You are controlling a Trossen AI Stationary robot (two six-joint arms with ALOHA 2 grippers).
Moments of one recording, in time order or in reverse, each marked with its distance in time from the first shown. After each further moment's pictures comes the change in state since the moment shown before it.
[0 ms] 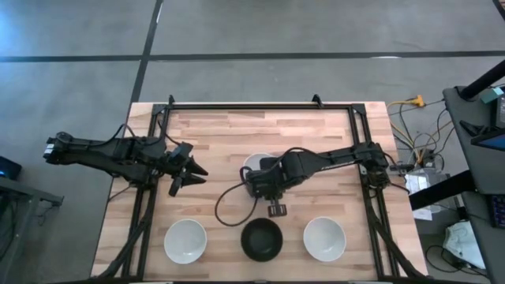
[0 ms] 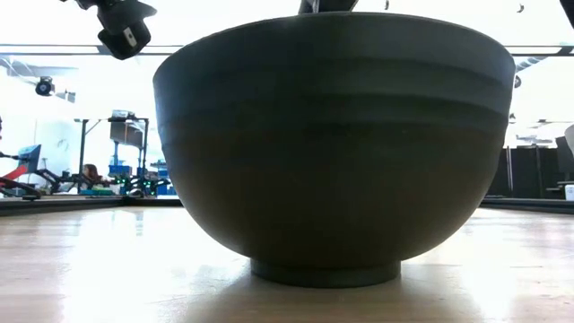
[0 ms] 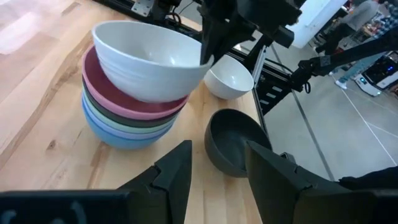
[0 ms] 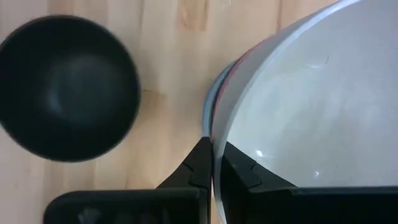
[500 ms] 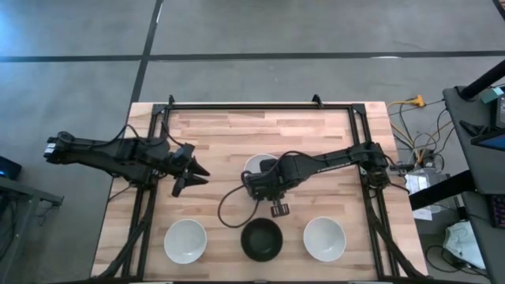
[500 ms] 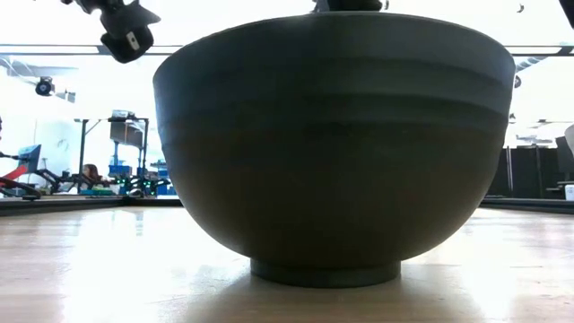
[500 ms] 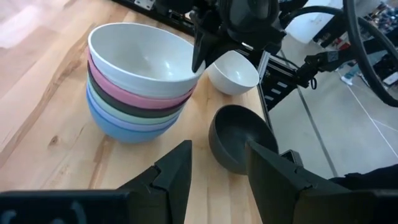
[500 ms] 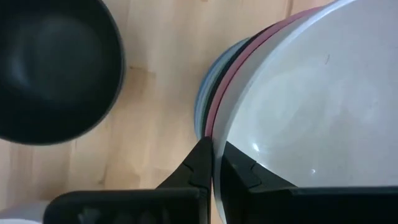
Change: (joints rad) left arm 0.000 0.034 0.000 0.005 -0.005 0.002; right arm -0.001 0.000 -0.104 0.032 0.008 -0.080
